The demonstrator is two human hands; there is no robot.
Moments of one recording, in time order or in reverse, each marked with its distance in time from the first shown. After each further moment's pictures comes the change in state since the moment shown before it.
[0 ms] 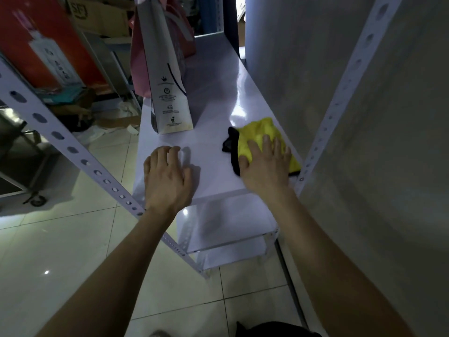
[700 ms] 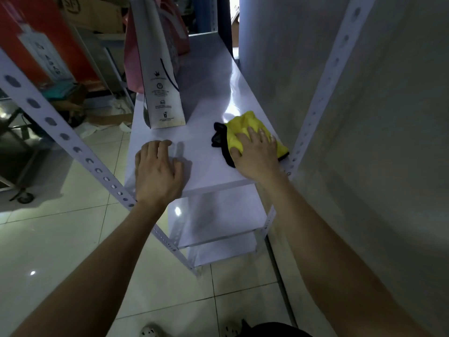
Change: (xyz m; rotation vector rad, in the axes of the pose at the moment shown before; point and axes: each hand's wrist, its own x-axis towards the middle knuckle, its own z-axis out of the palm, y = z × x) left_hand -0.001 -0.008 0.008 -0.043 0.103 0.042; right_hand 0.031 0.016 0.008 0.045 -0.066 -0.144
